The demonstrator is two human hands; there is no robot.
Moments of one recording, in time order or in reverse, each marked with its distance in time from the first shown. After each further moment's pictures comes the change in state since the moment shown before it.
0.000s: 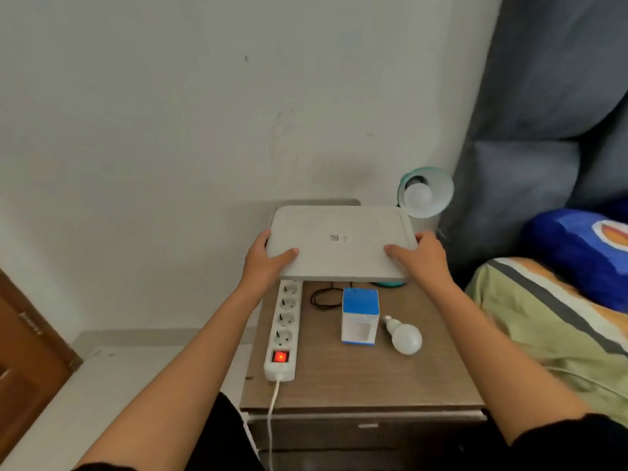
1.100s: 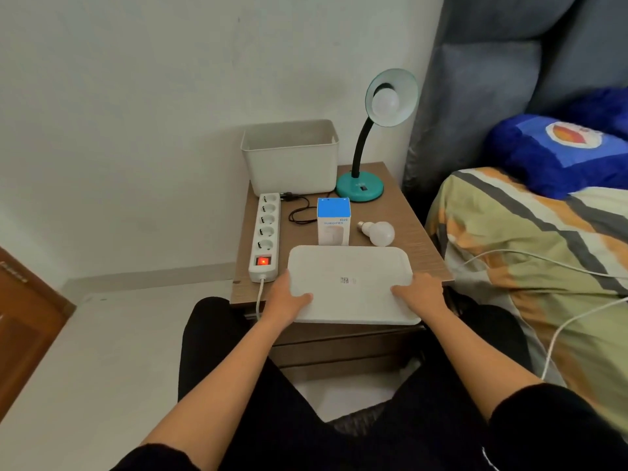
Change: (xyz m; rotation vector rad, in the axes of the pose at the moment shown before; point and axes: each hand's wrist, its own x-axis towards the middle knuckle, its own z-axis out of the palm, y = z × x) left_hand -0.179 -0.097 0.064 0.318 -0.321 -0.255; right_hand -0.142 0.179 -0.007 -0.462 -0.202 0.419
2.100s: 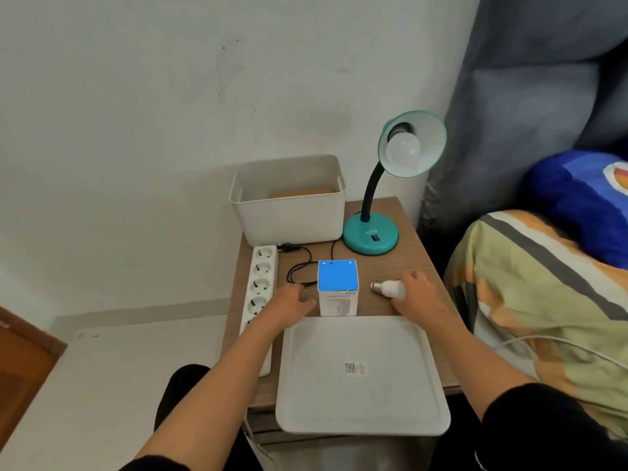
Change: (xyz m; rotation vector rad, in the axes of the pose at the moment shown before) left_hand 0.181 0.048 -0.027 0.379 -0.183 -0.016; right_hand 0.134 -0.094 -0.022 -0.263 -0.081 -0.251
